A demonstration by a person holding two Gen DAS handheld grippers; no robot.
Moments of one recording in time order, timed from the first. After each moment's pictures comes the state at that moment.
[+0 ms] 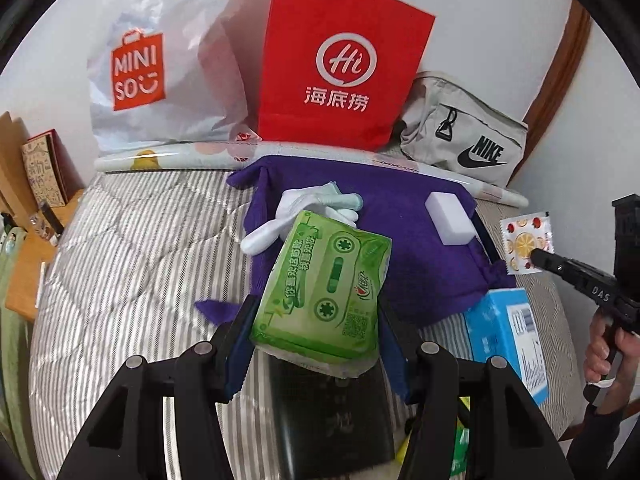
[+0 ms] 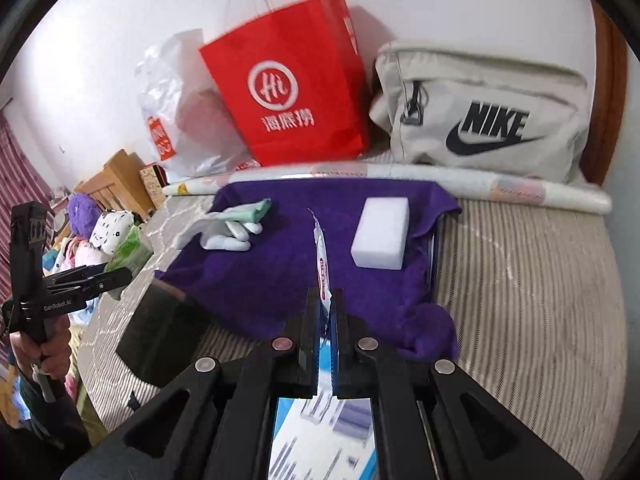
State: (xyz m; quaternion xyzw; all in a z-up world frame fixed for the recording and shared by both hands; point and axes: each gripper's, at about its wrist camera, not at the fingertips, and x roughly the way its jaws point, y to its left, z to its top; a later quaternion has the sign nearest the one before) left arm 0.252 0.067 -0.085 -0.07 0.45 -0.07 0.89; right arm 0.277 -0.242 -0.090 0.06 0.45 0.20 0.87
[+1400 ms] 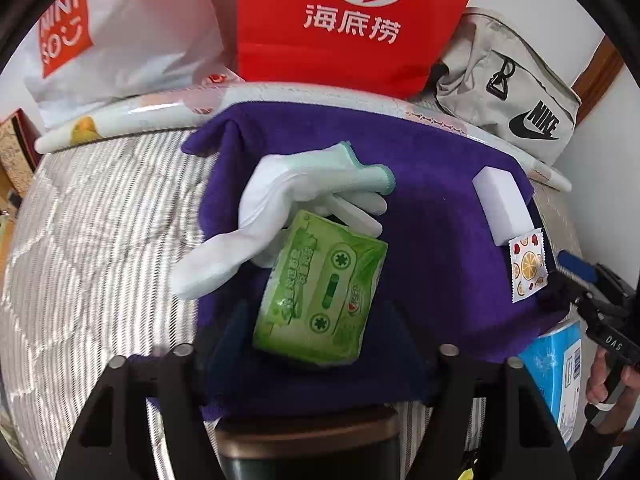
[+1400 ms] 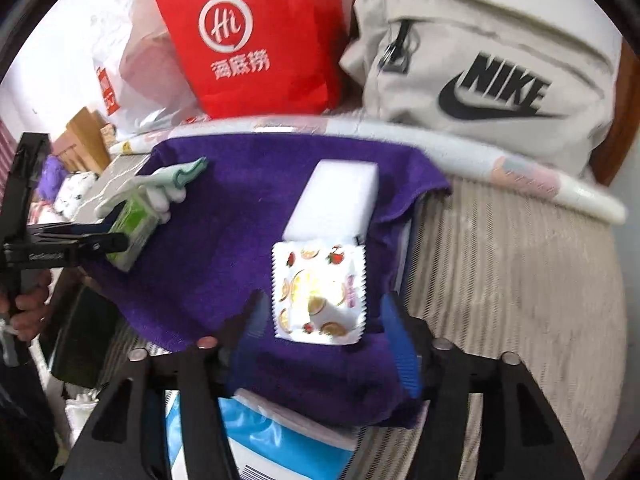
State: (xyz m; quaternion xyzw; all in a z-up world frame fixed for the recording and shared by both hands) left arm 0.339 0.037 -0.147 -0.06 0.54 -0.05 0.84; right arm 0.326 -0.243 -0.144 -0.02 0.48 0.15 0.86
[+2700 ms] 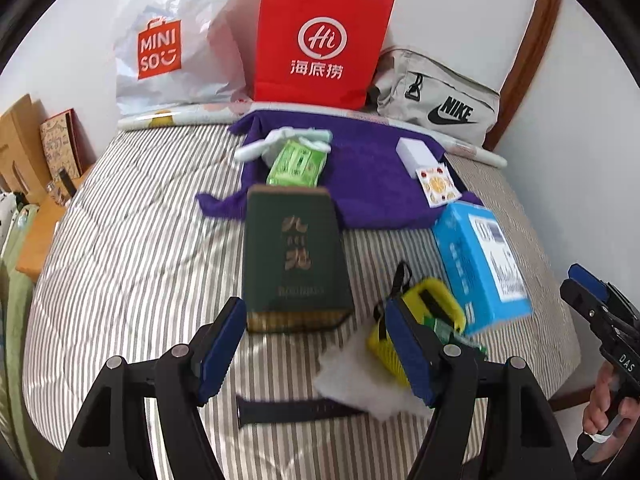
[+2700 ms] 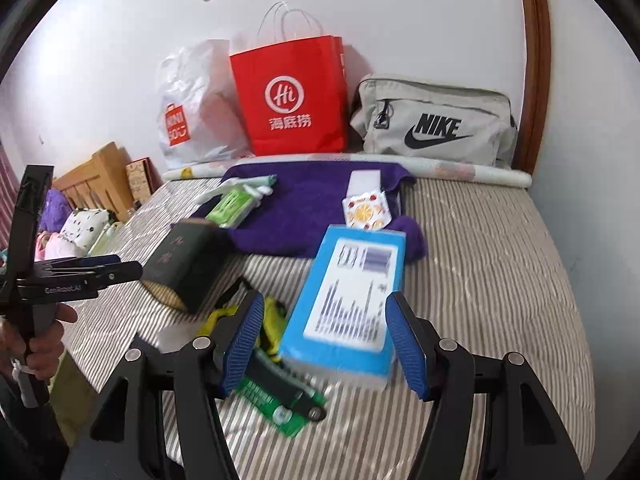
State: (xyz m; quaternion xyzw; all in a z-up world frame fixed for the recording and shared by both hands) left arm 0.128 0.043 -0.092 -0.06 0.45 -0.07 0.89; right arm 0.090 -0.219 -0.064 0.02 0.38 0.11 0.92
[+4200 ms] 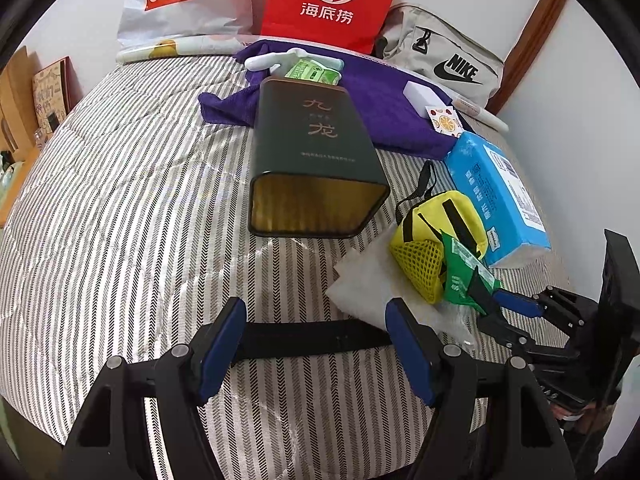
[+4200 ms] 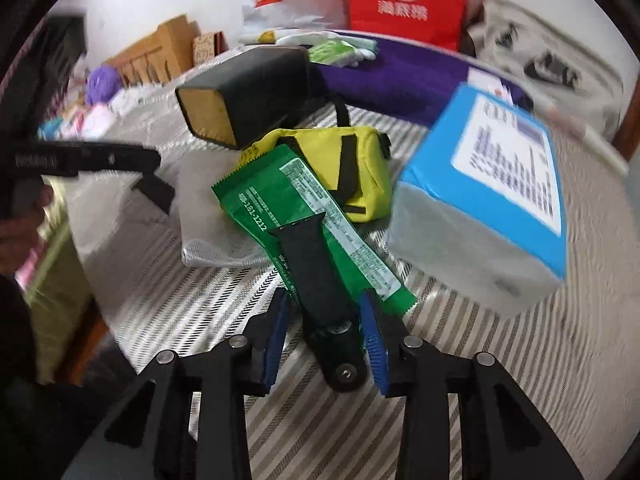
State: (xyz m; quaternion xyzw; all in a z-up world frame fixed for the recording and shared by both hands) left arm 0.100 0.058 -0.155 -0.08 0.50 -0.09 0.86; right arm 0.071 -0.159 -0.181 -0.12 0.47 0.24 0.84
